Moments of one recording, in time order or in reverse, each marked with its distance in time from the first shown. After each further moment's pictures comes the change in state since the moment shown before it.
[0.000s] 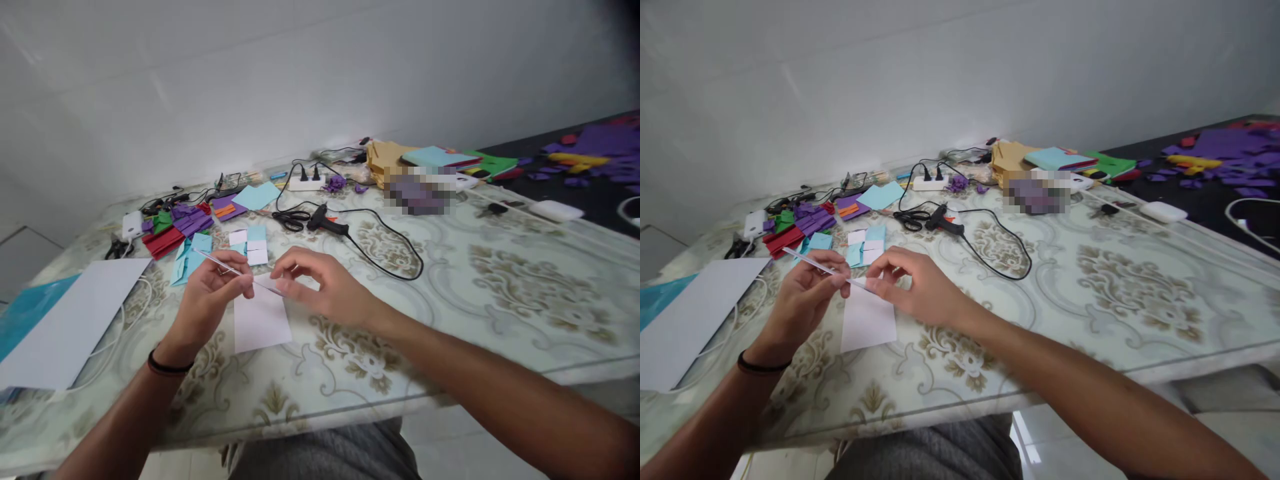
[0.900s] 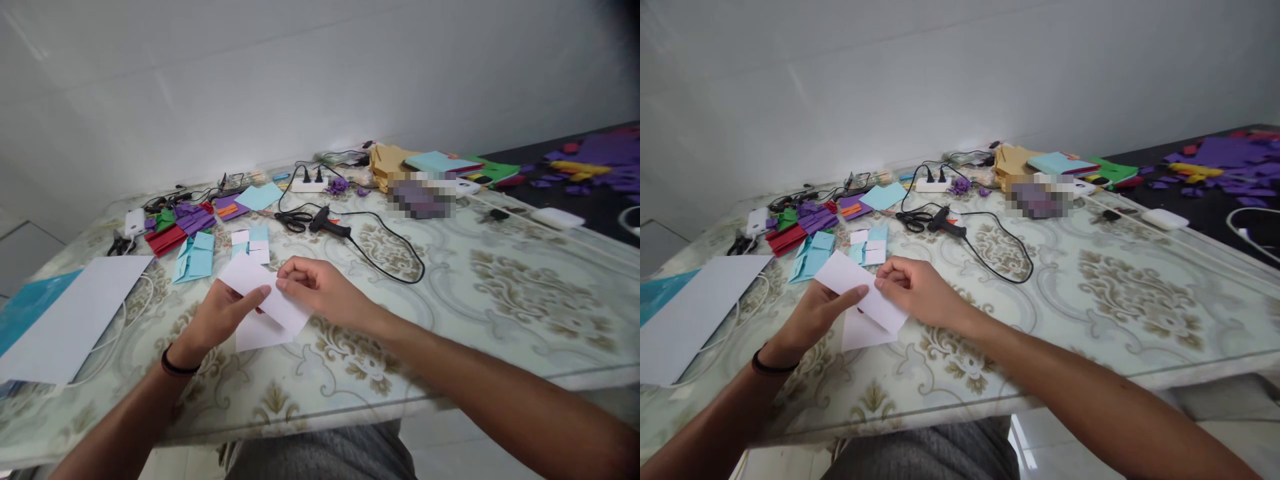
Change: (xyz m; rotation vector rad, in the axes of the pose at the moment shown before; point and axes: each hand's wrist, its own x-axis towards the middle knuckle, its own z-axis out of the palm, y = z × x) left_hand -0.012 -0.002 0.007 0.341 -0.095 -0.173; right_hand -0.001 0.006 0.009 0.156 -0.040 0.306
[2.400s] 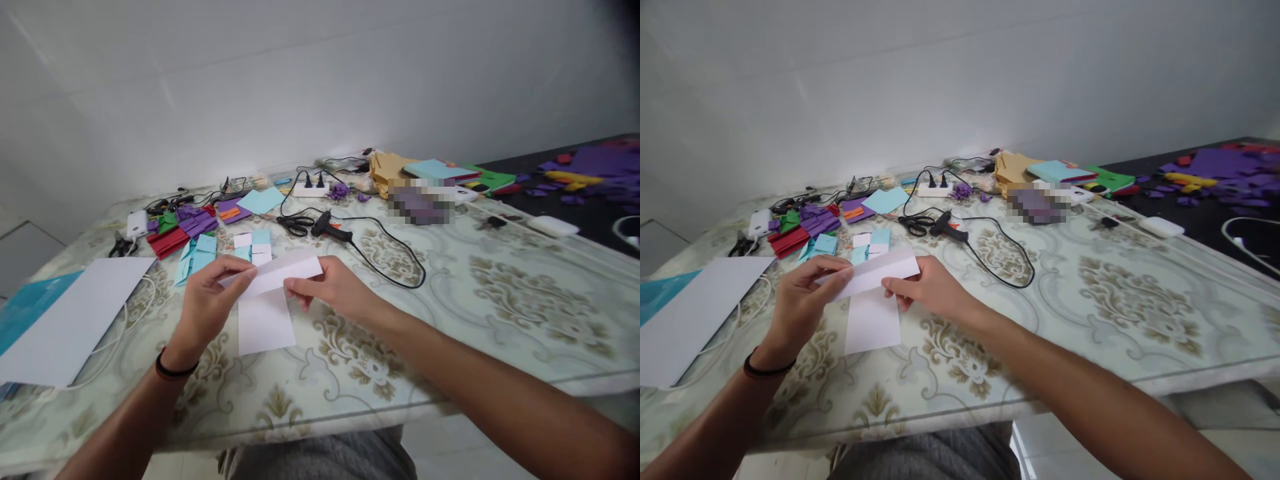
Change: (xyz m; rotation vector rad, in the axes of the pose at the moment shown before) left_hand 0.004 0.010 -0.015 0.209 0.347 0.280; right_hand 0.010 0.007 -0.009 0.176 0.034 0.064
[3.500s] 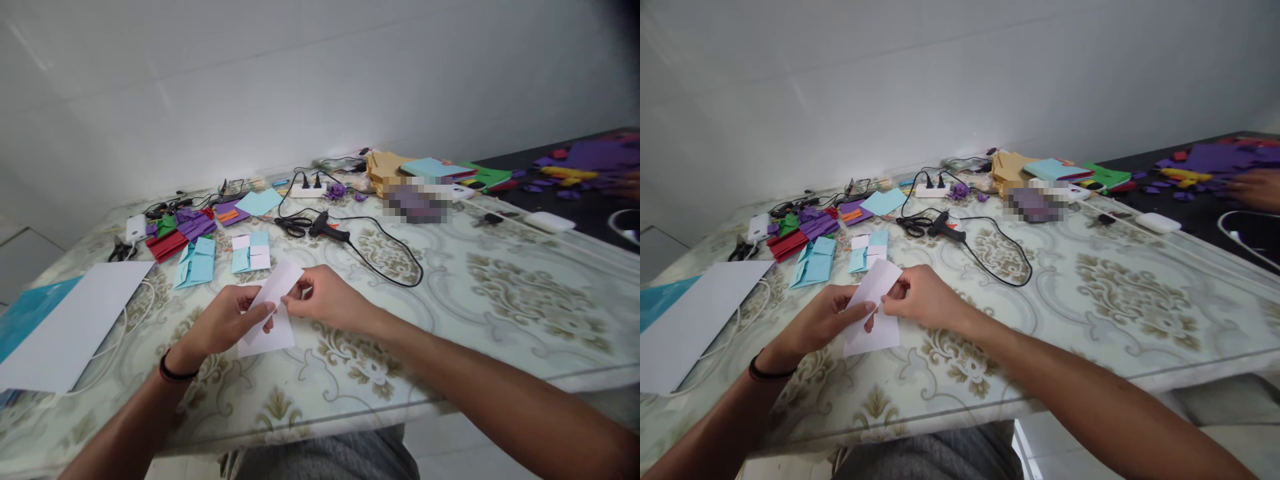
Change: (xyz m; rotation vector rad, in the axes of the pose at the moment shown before) left_hand -0.003 0.005 0.004 0.005 -0.722 -0.174; right_hand -0.007 -0.001 0.007 -0.414 0.009 0.015
